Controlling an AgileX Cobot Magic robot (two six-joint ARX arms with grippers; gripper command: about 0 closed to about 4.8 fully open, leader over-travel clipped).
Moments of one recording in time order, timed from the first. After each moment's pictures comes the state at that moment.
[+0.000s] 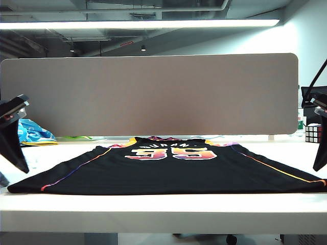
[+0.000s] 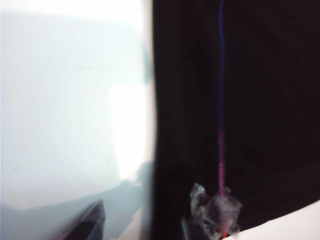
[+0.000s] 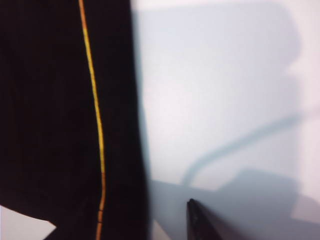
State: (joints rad) left arm 0.03 1.49 0.72 -0.40 0.54 -0.13; right arm -0.11 1.50 0.78 -0.52 -0.47 0.07
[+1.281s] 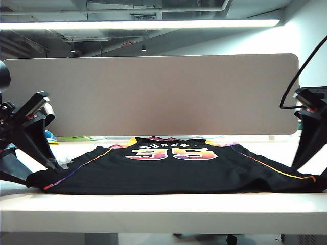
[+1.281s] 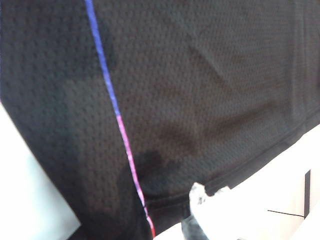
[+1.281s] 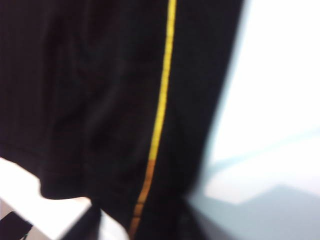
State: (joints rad) left arm -0.07 1.59 0.74 -0.40 0.68 -0.08; right arm -0.02 1.52 0.77 -0.51 -0.57 0.10
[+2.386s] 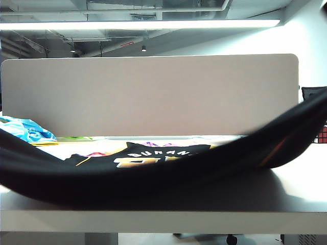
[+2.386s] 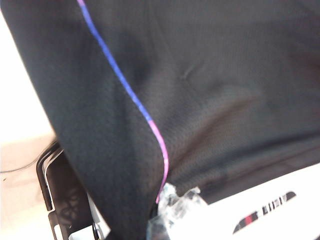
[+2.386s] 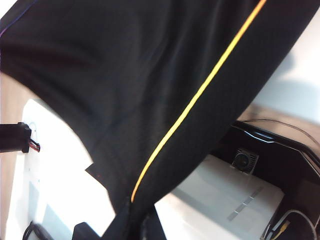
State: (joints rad) left arm -0.10 0.88 0.70 -1.04 0.51 -0.08; right arm 0.10 0.82 0.73 -1.07 -0.68 0.10
